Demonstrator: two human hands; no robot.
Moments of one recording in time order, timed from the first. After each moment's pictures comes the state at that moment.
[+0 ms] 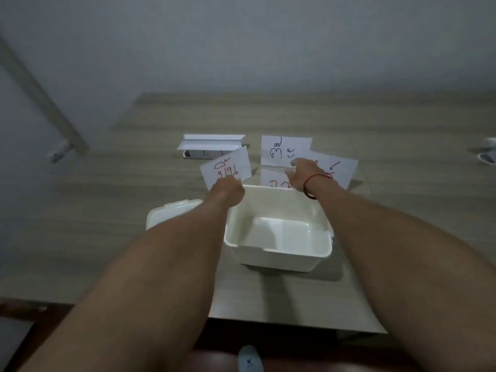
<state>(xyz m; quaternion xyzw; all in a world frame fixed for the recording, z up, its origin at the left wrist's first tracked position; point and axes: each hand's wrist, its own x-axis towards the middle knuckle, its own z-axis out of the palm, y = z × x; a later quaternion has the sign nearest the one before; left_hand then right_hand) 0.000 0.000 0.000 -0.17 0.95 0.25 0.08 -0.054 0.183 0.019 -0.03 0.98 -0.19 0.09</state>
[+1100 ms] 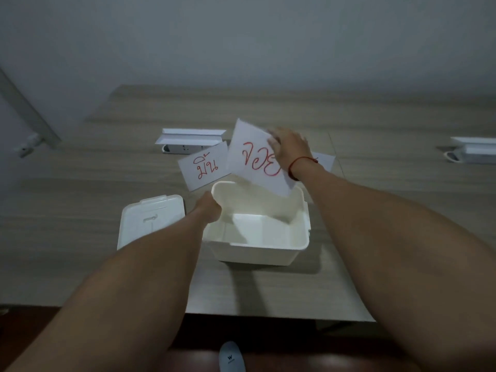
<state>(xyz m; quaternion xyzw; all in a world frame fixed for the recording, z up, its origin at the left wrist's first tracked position) 0.012 0.002 -0.064 -0.21 0.91 0.35 0.11 -0.053 0.197 0.059 -0.14 0.96 -0.20 -0.08</state>
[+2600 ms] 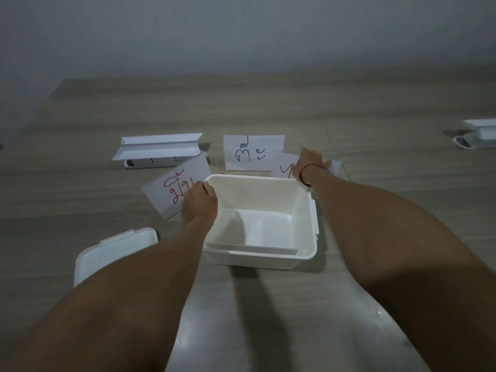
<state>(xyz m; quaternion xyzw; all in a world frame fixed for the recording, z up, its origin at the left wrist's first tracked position) -0.109 0.016 -0.087 -0.24 0.92 0.30 -0.08 -0.201 0.241 -0.050 0.14 0.98 -0.12 0.09</state>
